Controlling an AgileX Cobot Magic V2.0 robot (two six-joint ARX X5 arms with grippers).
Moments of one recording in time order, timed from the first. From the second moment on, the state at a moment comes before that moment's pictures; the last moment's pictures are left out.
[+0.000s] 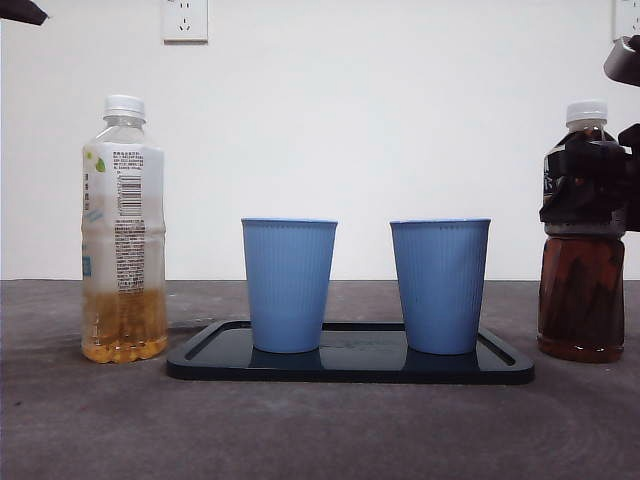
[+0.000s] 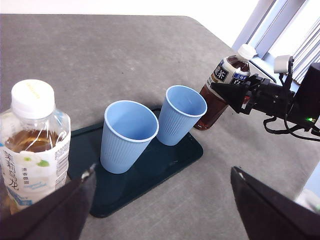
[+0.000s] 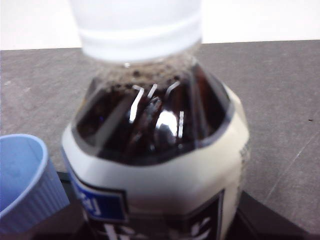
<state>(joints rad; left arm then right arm) -0.24 0.68 0.80 -0.53 0.57 -0.09 0.18 1.29 0.33 0.76 -0.10 0.15</state>
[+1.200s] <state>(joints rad) -0.24 0.70 0.80 -0.54 0.57 -0.06 0.49 1.14 1.03 -0.76 0.26 -0.14</state>
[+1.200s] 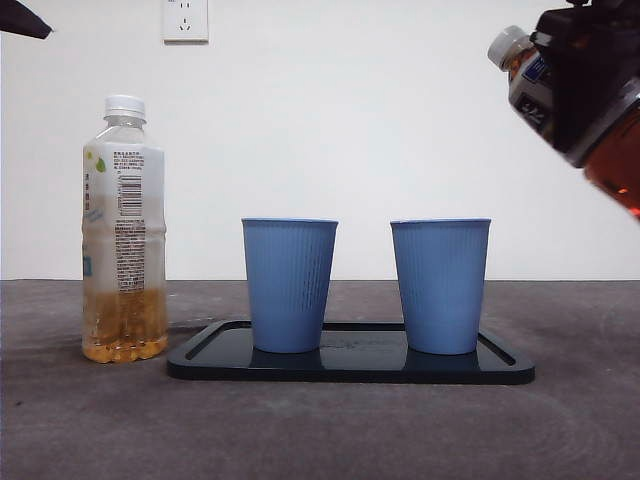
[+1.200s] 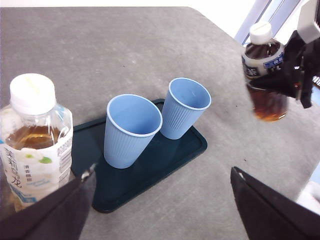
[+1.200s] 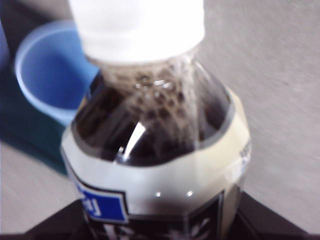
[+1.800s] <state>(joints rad) -0.25 0.70 0.80 -0.54 0.57 -0.04 0.60 1.40 1.16 -0.92 0.53 -0.36</state>
